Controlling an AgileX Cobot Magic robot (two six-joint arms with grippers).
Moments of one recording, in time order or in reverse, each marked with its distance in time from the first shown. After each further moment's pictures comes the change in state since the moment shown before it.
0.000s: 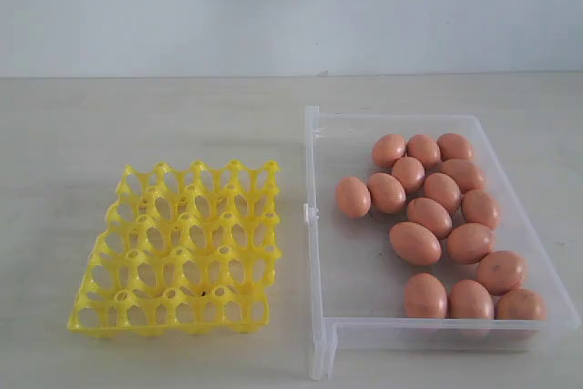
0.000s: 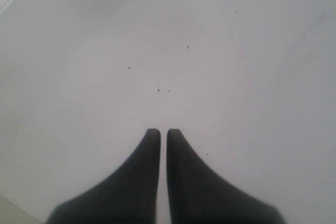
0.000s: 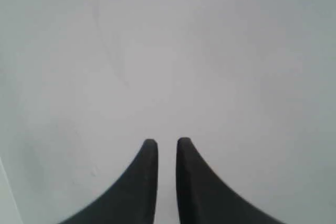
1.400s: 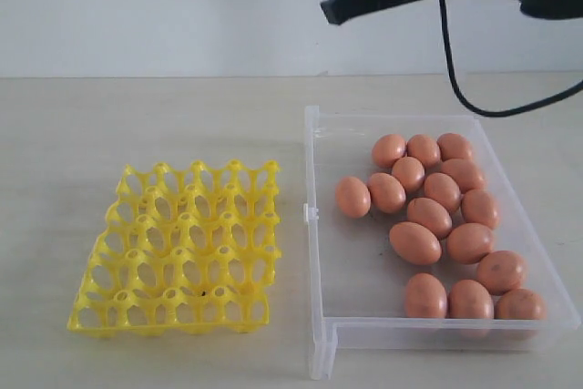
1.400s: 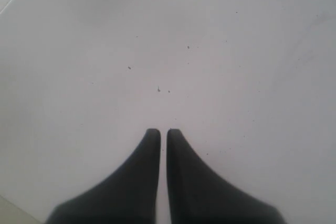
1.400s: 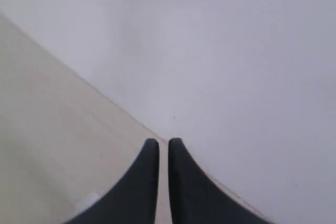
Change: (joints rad) left arm 0.000 0.000 0.000 0.000 0.000 0.000; right arm 0.341 1.584 -1.204 -1.636 0.553 0.744
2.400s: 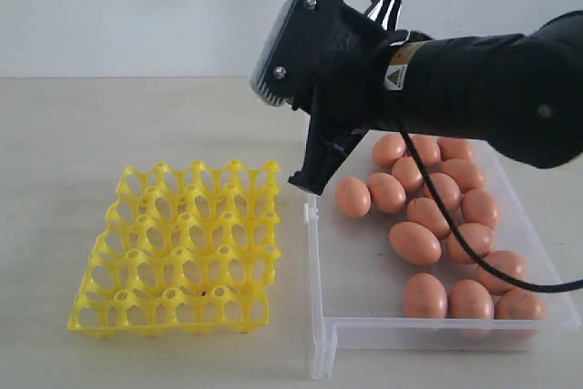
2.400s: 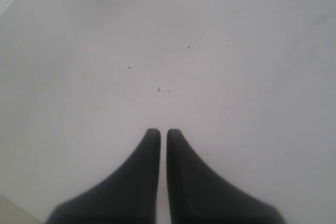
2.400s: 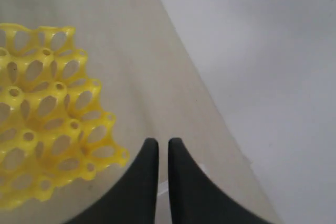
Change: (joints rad) left arm 0.000 0.000 0.000 0.000 0.000 0.000; right arm 0.207 -0.085 0.301 1.814 -0.157 -2.140
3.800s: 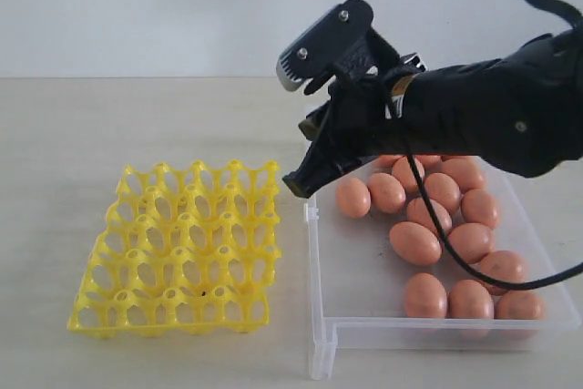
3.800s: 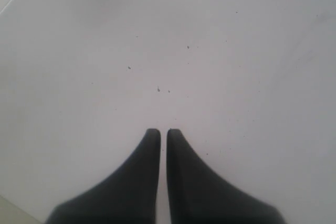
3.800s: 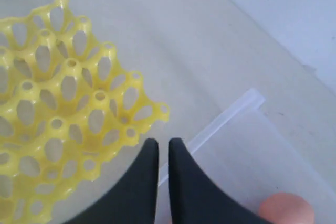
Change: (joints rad) left arm 0.000 0.000 0.000 0.000 0.000 0.000; right arm -0.038 0.052 0.015 -0.097 0.055 0.462
